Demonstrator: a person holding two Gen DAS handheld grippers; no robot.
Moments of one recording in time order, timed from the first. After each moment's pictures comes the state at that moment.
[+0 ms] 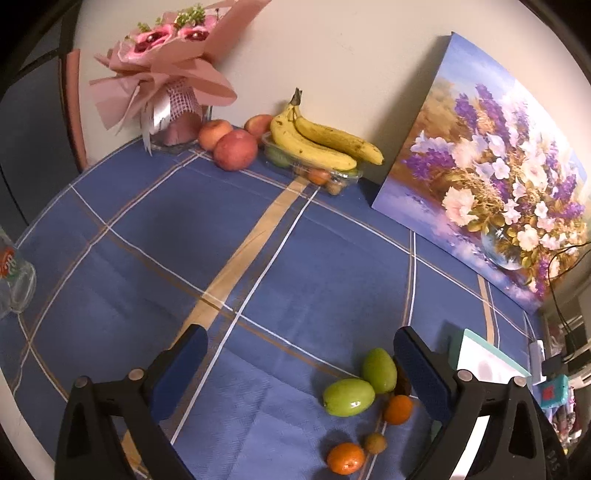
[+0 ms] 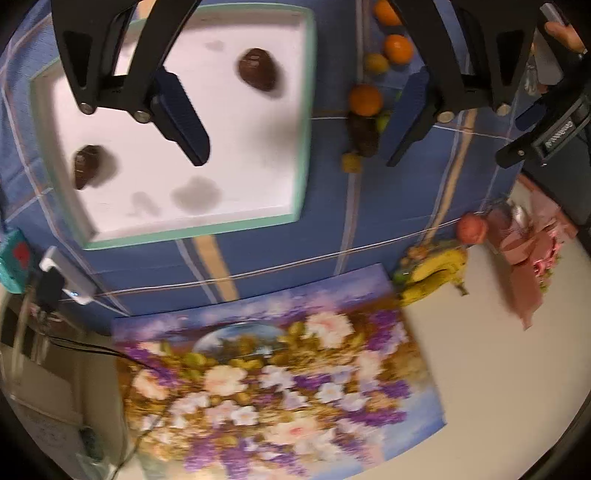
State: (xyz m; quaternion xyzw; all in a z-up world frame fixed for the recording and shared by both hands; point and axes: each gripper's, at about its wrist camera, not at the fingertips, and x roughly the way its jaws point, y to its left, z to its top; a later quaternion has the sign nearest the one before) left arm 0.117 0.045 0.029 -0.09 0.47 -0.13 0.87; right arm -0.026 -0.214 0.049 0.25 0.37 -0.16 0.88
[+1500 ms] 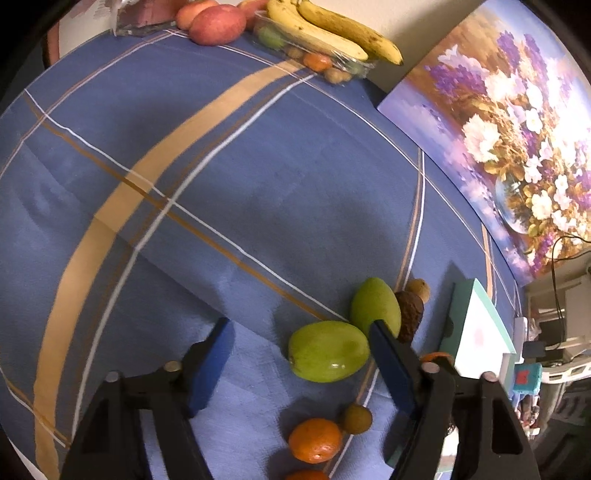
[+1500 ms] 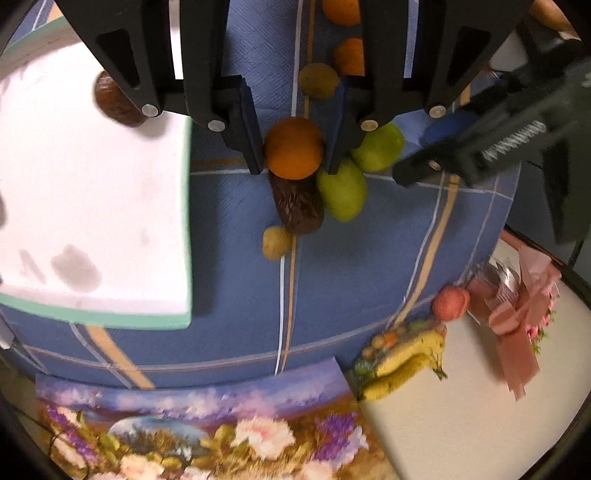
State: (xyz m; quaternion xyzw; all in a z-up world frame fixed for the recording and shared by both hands) left arm 0.128 0.007 -0.055 -0.14 0.61 -0.16 0.76; right arm 0.025 -0.166 -0.019 0.27 0.46 -0.08 0.84
